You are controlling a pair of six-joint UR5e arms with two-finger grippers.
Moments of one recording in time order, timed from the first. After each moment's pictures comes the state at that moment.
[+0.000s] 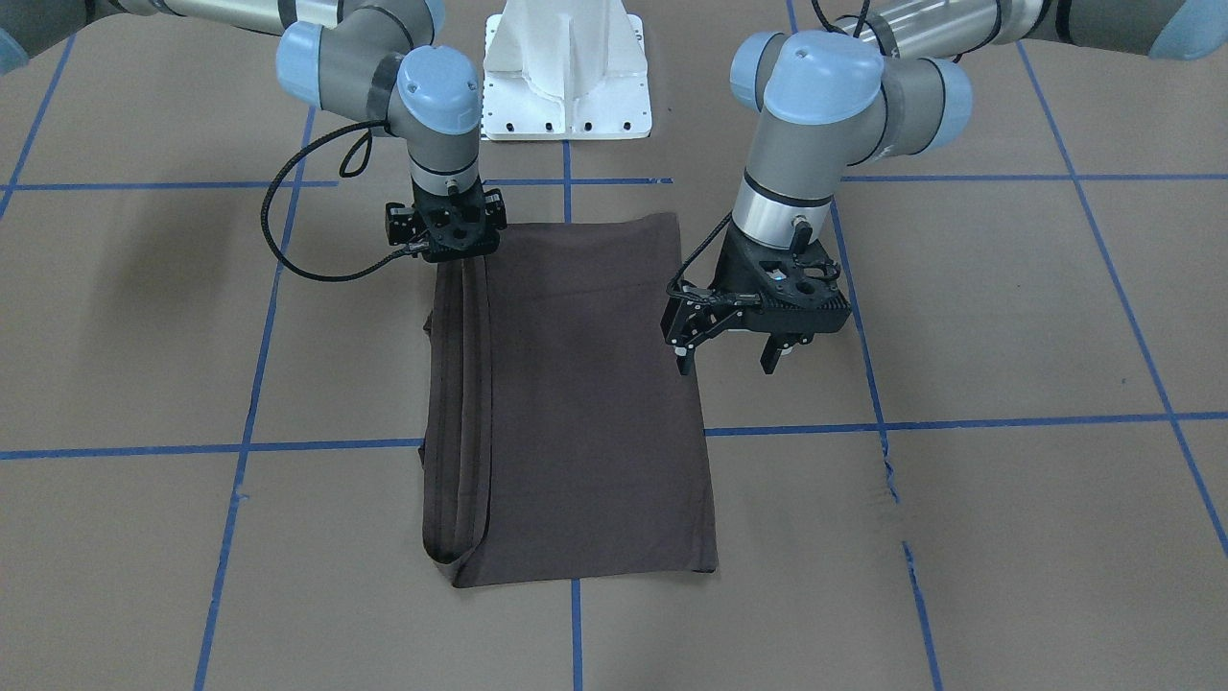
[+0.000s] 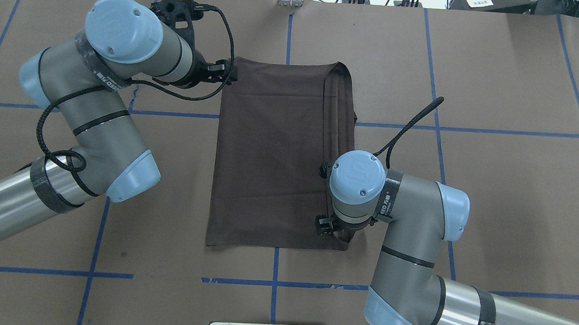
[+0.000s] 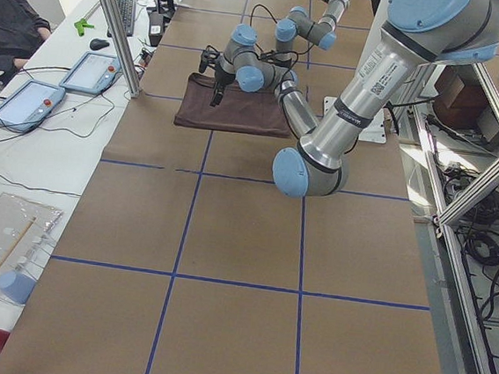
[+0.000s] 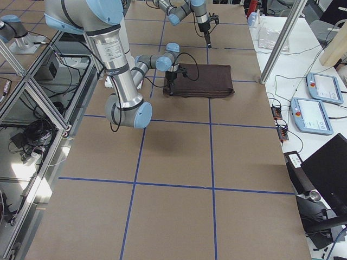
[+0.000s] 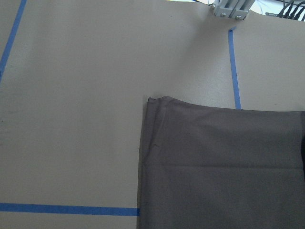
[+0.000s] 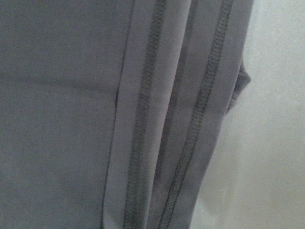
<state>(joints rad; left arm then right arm) -0.73 -2.21 -1.69 -1.79 -1.77 -1.18 0.40 -1.05 1.77 -1.74 1.85 0.98</state>
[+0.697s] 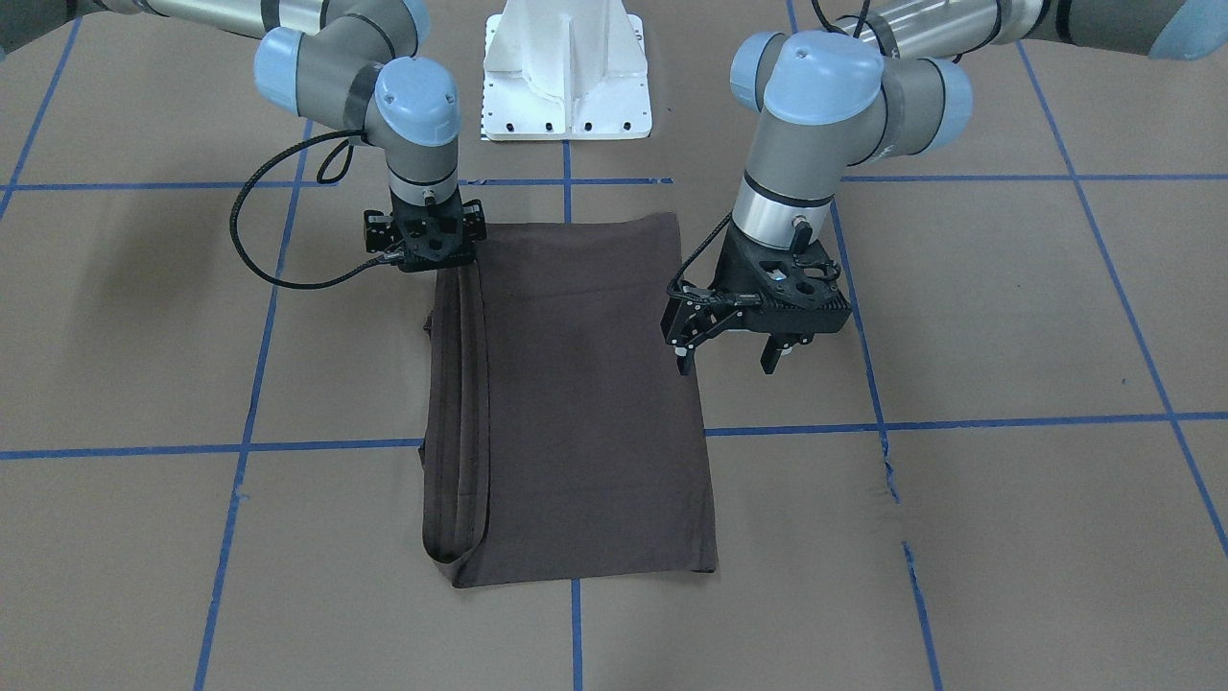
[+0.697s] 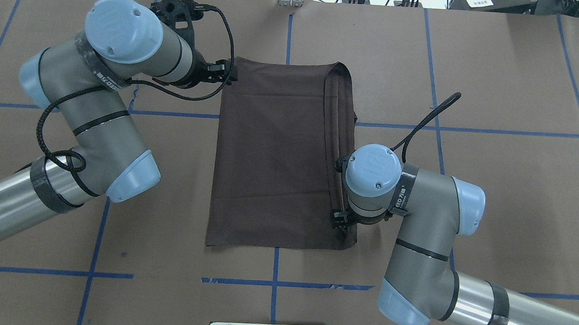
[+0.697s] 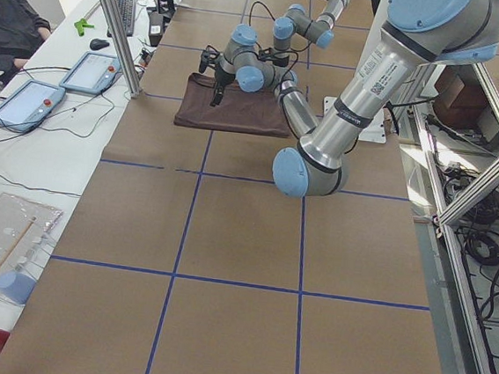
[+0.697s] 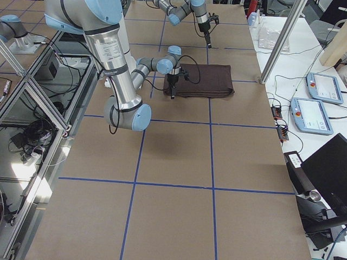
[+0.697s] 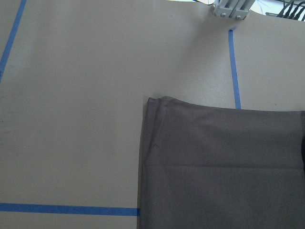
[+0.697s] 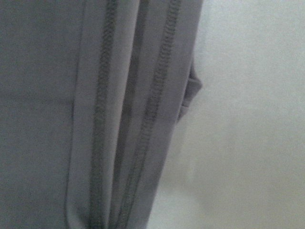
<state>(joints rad) -0.73 -2.21 -1.69 -1.79 -1.77 -1.19 0.43 -1.09 1.78 -1.74 1.85 0.98</state>
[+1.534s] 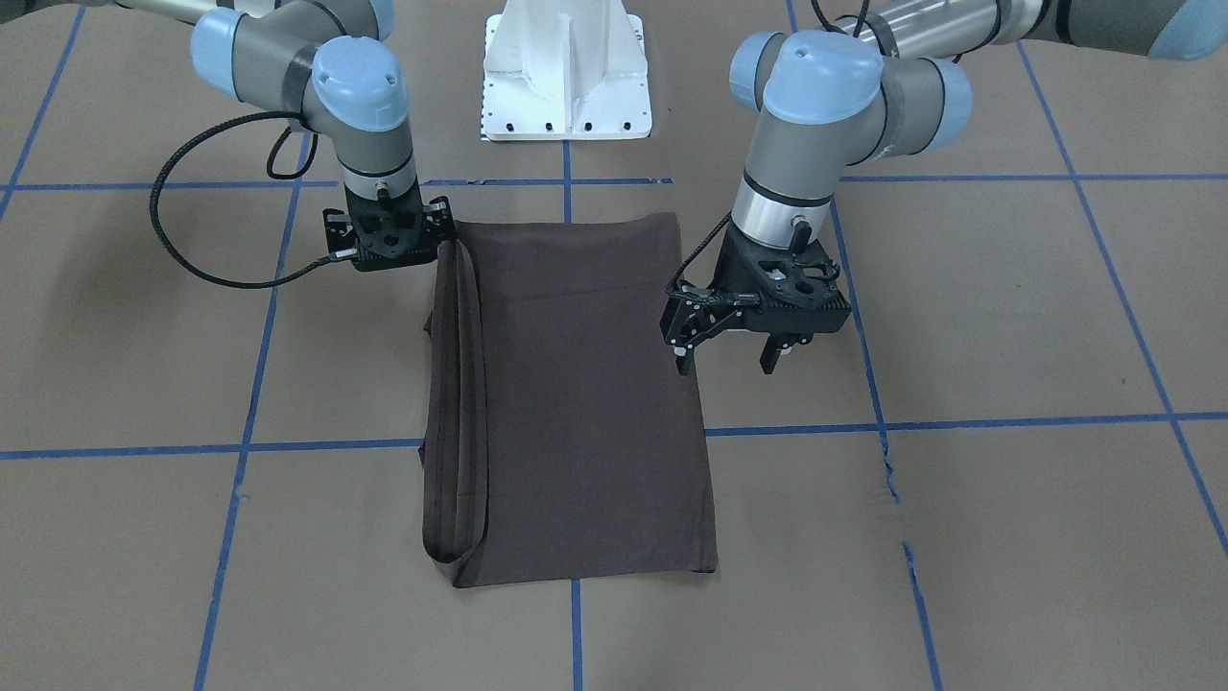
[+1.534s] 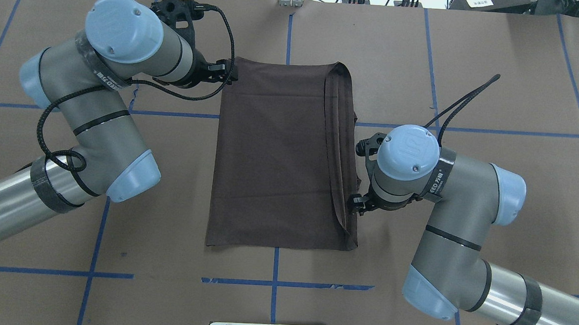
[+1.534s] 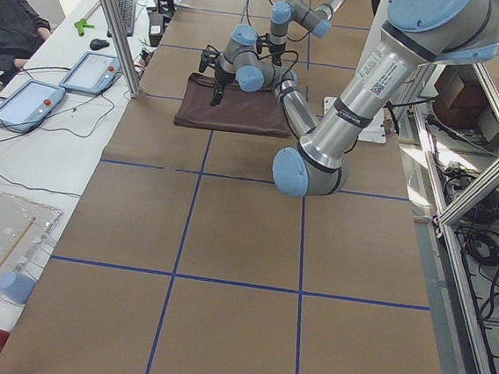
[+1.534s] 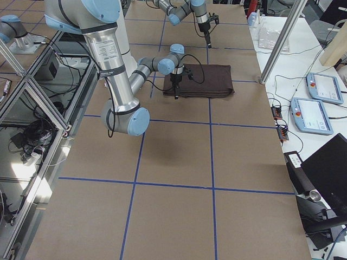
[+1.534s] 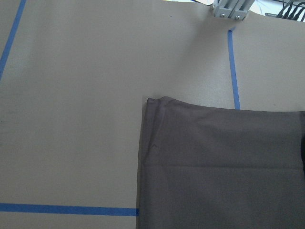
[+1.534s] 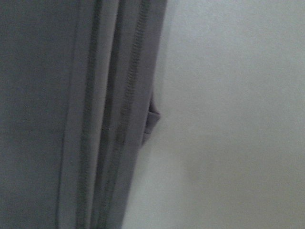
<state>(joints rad) -0.73 -2.21 -1.69 -1.79 -1.77 -1.18 0.49 -1.11 1.85 -1.74 1.87 0.95</state>
